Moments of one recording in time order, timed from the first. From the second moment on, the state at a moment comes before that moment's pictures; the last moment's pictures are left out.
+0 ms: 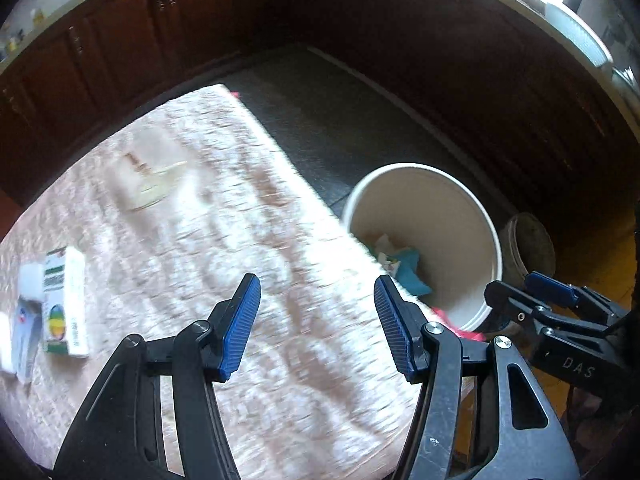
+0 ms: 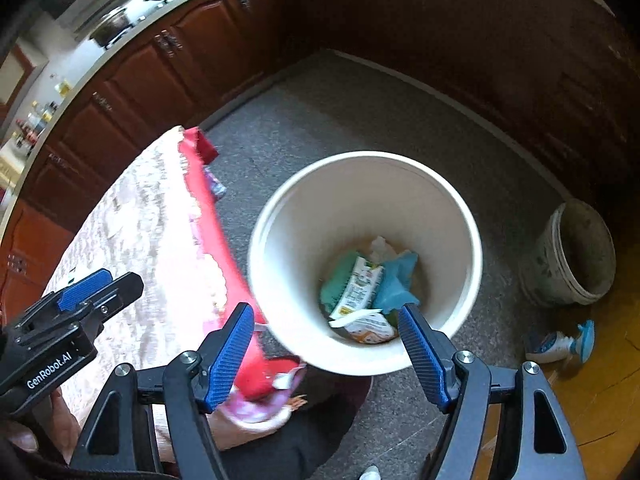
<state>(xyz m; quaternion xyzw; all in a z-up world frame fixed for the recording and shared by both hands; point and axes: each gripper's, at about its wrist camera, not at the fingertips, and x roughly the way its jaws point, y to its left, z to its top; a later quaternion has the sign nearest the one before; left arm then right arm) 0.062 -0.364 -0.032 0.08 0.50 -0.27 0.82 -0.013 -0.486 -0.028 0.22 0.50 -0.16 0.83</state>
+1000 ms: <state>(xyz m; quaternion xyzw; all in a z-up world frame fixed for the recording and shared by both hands) 0.109 -0.088 -0.046 0.03 0.52 -0.14 0.84 0.087 -0.291 -0.031 0.13 0.53 0.01 0.84</state>
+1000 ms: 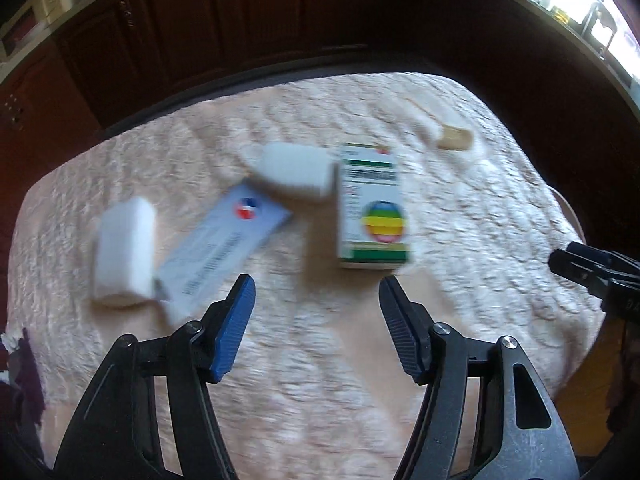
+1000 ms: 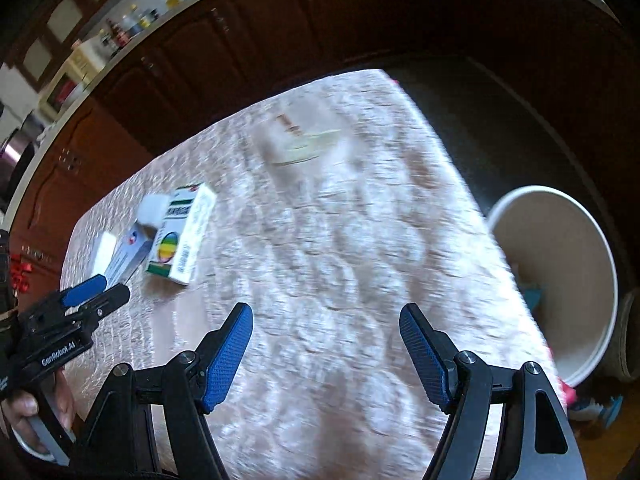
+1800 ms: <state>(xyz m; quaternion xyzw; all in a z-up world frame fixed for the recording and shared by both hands) 0.164 -0.053 -0.098 0.08 0.54 -0.10 0.83 0.151 -0.210 -0.044 0.11 0.56 0.06 0.82</state>
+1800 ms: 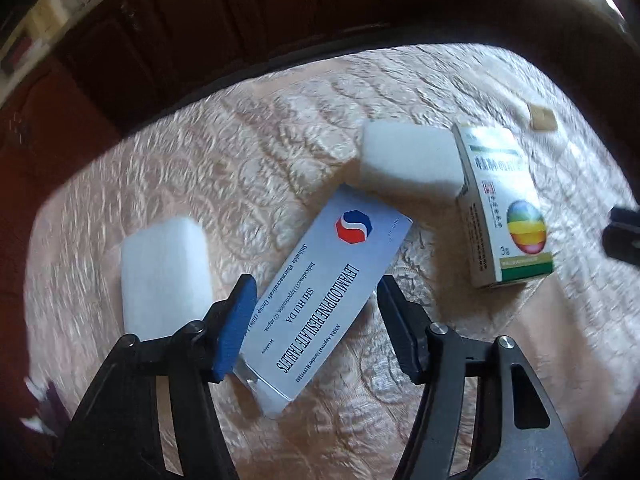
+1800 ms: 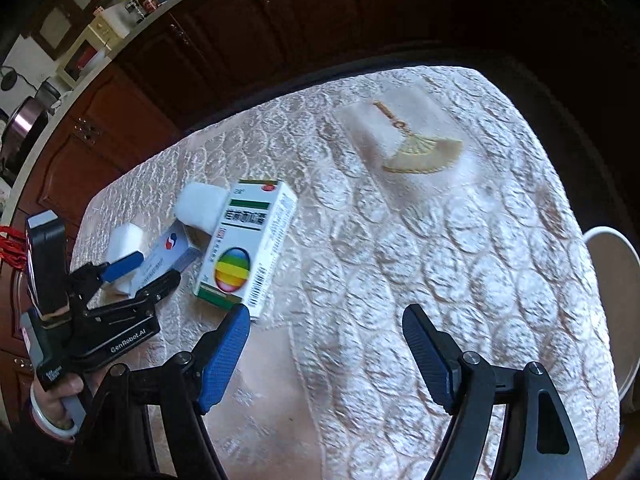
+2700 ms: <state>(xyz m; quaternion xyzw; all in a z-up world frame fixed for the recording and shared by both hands) 0.143 -0.033 -0.112 0.03 0.58 -0.10 0.81 0.189 -0.187 -0.070 0.07 0.58 0.08 0.81</state>
